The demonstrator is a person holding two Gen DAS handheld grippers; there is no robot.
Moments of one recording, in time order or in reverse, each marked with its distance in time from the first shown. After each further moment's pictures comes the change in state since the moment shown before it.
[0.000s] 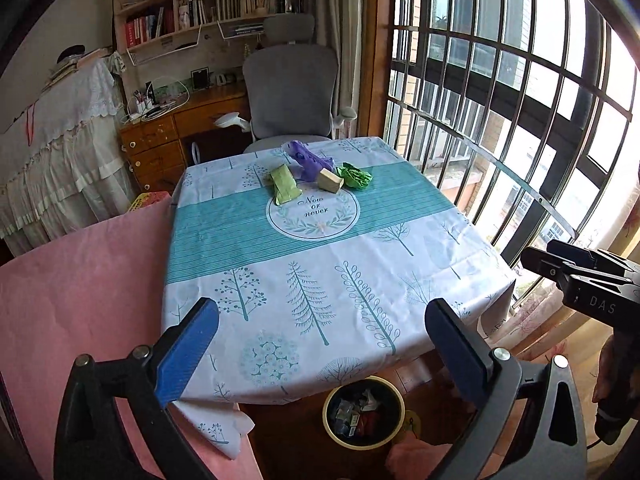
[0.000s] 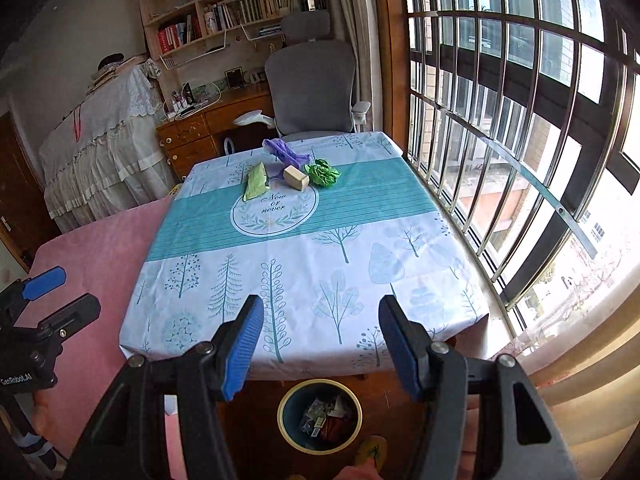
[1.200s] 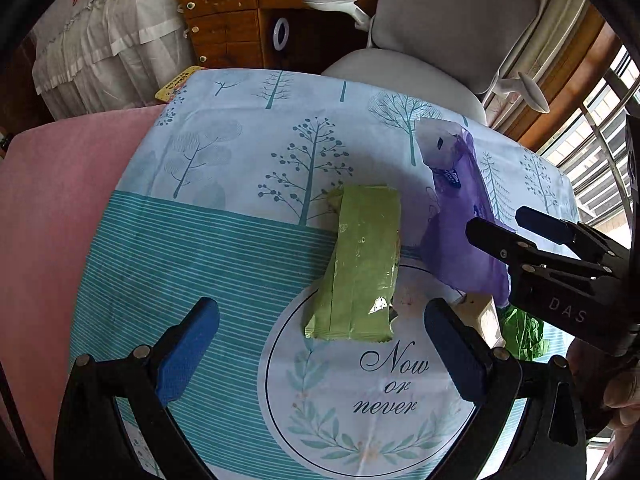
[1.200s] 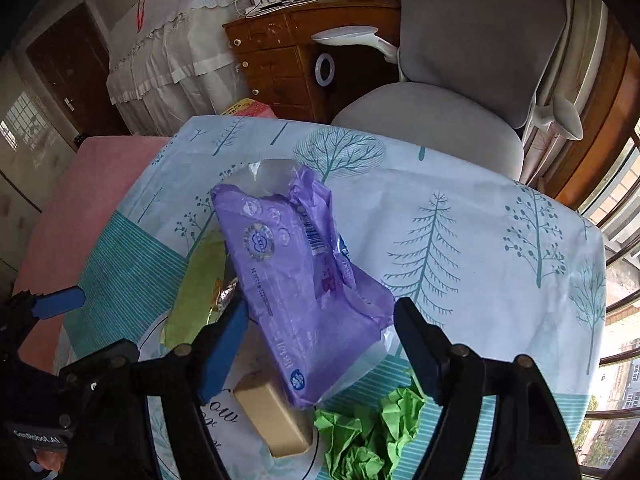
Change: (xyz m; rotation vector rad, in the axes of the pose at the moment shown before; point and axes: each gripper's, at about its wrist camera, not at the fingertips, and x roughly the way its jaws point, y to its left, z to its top) left arm 0.453 0.097 0.198 -0.482 0.405 0.240; right arm 0.502 0.066 0.276 -0.436 0.358 0.364
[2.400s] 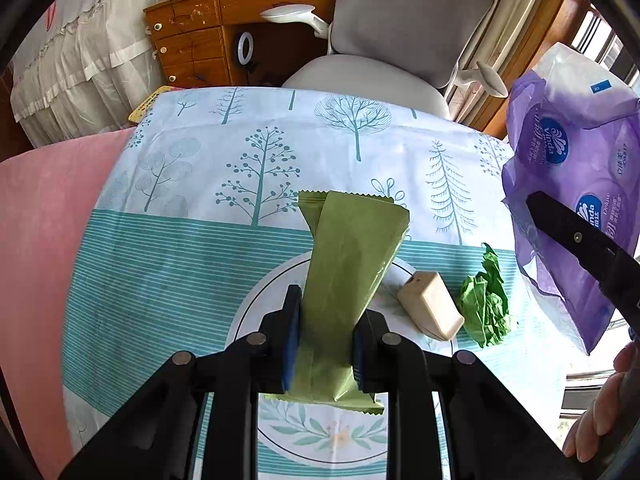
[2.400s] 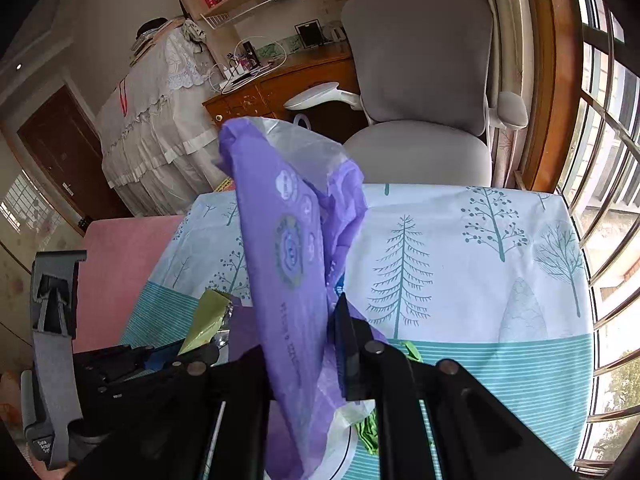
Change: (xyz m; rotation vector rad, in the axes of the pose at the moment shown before) left arm -0.034 -0.022 -0.022 0.106 -0.051 -0.077; right arm -0.108 -0.002 -0.048 0.246 -0.262 0.038
